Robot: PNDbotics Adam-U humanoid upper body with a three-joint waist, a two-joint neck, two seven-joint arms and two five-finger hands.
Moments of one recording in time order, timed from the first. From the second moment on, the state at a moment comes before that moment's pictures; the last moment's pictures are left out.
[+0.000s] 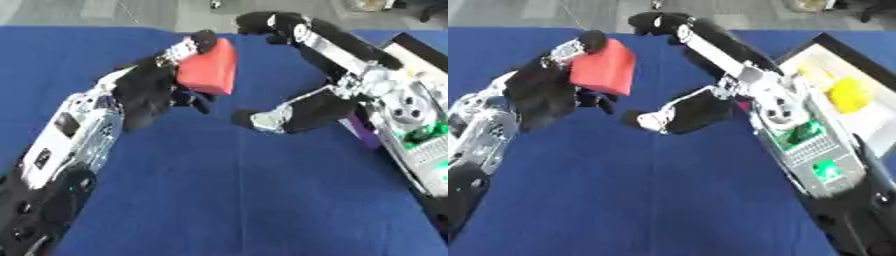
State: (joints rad) left arm -0.79 0.34 -0.36 -1.73 0.70 0.63 -0.06; right arm -0.78 -0.40 0.37 -1.98 0.36 0.37 0.38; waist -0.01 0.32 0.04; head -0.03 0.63
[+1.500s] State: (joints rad) left arm -0.80 0.31 -0.40 -1.71 0.70 0.62 -0.04; right arm -0.78 -0.37 0.38 -1.98 0.31 0.46 0.33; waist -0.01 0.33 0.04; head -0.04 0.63
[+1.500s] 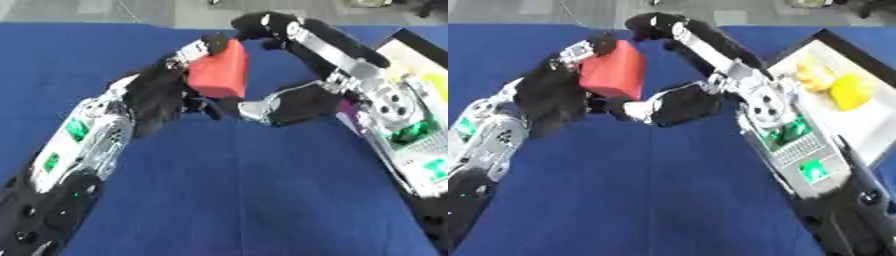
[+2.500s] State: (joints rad) left arm -0.81 0.30 -0.40 -1.72 0.68 0.62 -0.10; right arm -0.77 -0.37 0.38 -1.98 0.27 0.49 0.31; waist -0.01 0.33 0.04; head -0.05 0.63
